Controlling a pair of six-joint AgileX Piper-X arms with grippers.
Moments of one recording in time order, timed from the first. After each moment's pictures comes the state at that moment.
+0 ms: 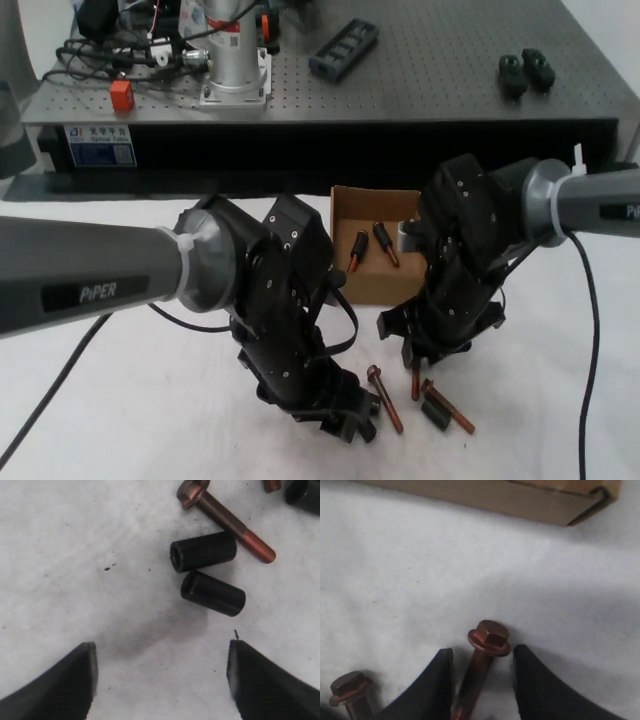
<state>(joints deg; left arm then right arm) -38.4 103.2 -63.5 37.5 15.7 -8.6 13.5 107.8 -64.8 38.5 -3.3 9.6</state>
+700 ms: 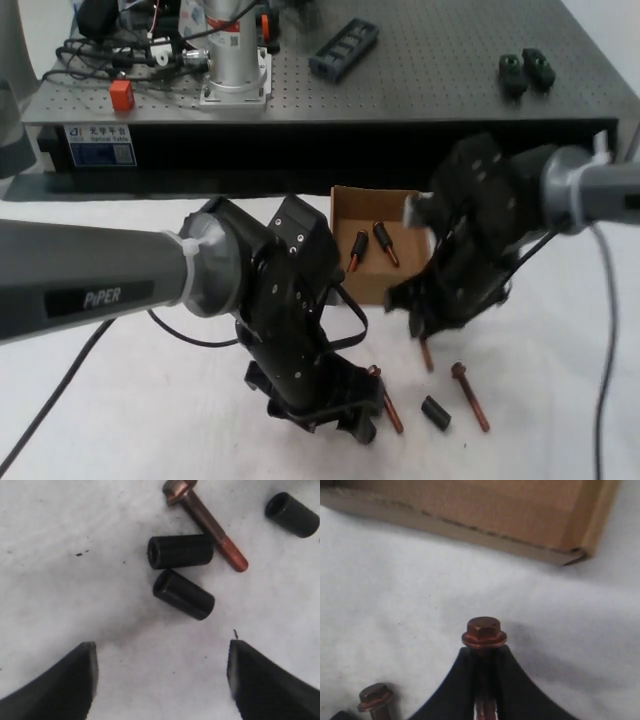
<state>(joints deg) -39.9 103.4 -63.5 35.9 19.8 -20.6 9.6 98.5 -64.1 35.7 -5.6 7.3</state>
